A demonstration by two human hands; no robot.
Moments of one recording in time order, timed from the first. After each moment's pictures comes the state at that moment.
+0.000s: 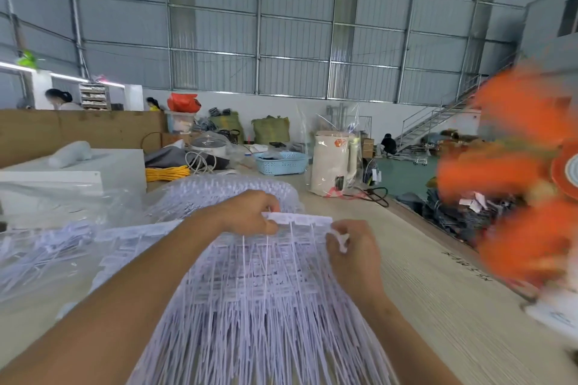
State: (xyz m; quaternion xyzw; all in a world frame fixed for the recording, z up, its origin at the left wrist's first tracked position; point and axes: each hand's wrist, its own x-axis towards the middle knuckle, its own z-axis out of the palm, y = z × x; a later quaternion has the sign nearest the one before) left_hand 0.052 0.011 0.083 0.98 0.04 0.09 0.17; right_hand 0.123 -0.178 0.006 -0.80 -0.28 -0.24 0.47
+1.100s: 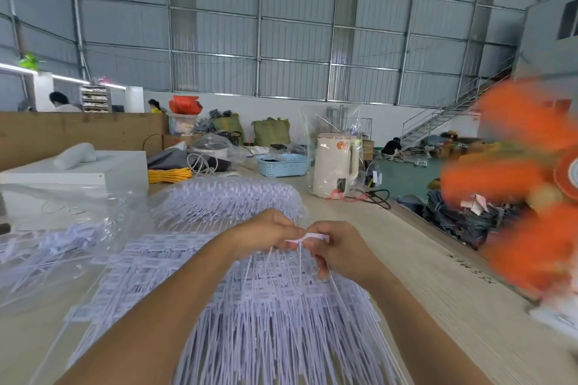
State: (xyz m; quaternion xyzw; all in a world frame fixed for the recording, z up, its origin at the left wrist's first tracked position) left_hand 0.045 -0.020 0.061 0.89 0.08 0.08 0.45; right_hand 0.121 -0.173 0.033 -0.73 -0.46 0.02 0.51
